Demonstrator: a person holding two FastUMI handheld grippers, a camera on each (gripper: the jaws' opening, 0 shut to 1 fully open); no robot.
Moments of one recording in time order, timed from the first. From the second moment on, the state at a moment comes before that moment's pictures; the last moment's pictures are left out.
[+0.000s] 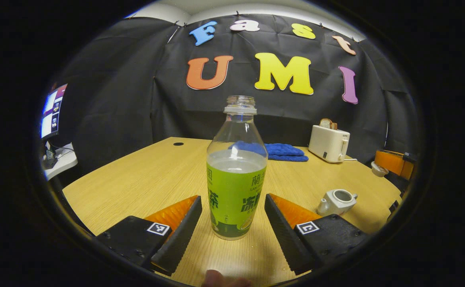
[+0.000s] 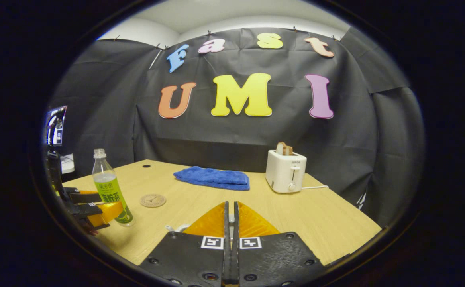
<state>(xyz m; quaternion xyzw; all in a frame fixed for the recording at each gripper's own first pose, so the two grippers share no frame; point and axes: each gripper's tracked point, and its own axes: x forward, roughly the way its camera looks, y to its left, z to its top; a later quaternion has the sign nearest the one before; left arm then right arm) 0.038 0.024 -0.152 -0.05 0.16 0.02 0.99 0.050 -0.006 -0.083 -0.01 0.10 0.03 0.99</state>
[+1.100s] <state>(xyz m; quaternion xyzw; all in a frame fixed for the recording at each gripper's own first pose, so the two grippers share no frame) 0.037 0.066 -0.106 0.27 0.16 0.06 0.95 0.041 -0.052 -0.085 0.00 0.10 0.03 0.99</state>
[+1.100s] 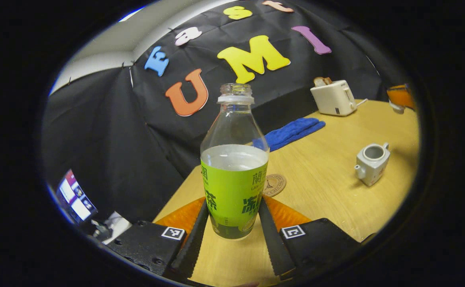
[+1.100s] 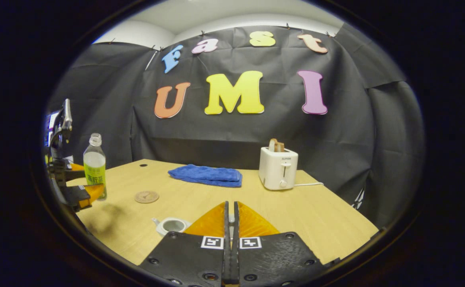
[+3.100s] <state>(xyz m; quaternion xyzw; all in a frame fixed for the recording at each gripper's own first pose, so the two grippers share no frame) 0.070 -0.027 -0.077 0.82 0.14 -0.03 0.55 0.027 -0.128 -0.121 0.02 0.12 0.02 0.99</state>
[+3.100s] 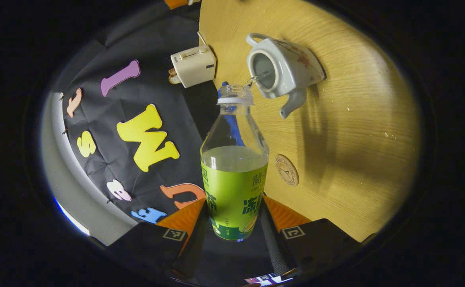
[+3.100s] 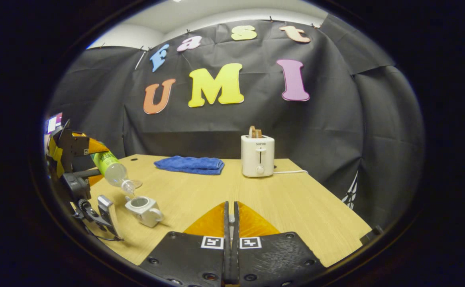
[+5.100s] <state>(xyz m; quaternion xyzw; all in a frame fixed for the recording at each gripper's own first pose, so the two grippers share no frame) 0.068 -0.024 -0.078 0.75 0.12 -0.02 0.65 0.025 -0.133 -0.112 0.02 0.12 0.01 0.99</state>
